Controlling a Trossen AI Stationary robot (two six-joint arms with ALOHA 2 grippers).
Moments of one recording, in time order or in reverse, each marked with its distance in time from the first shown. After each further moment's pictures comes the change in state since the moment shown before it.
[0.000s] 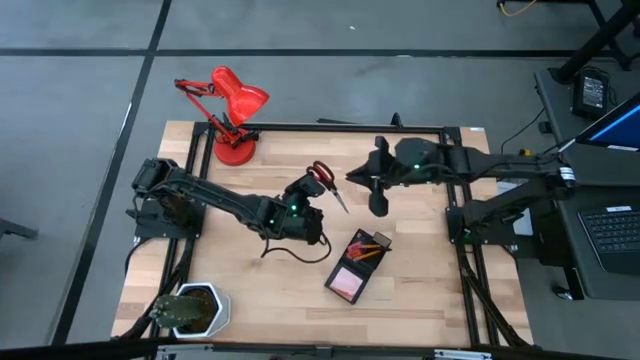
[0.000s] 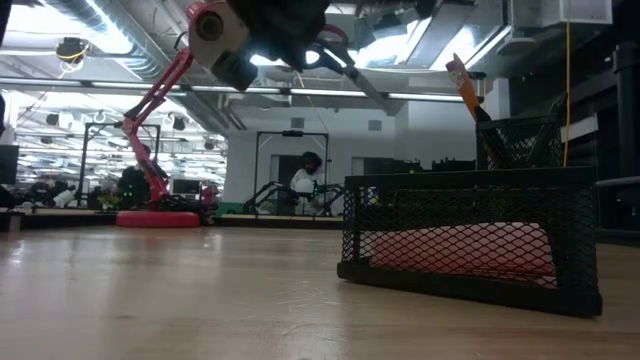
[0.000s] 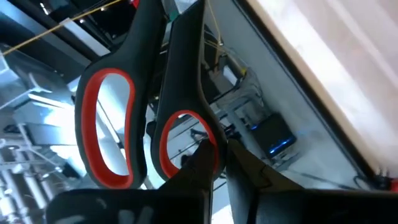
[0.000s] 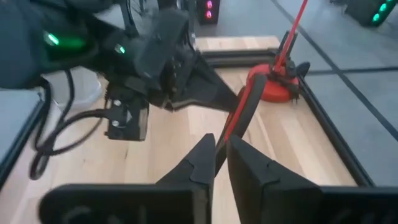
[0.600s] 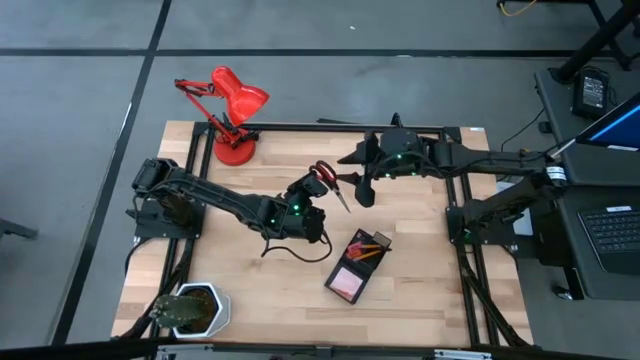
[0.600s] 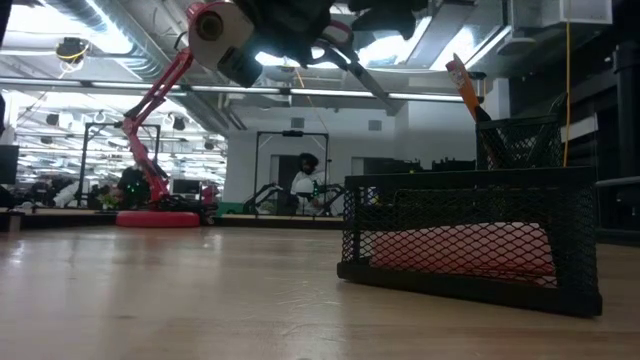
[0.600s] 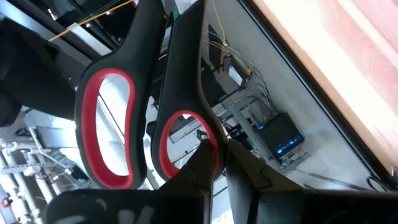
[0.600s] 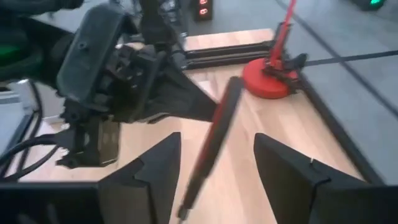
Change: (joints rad) left arm 0.003 0.000 0.000 0.085 -0.005 0.109; right arm -0.084 0.090 0.016 0.067 -0.069 0.034
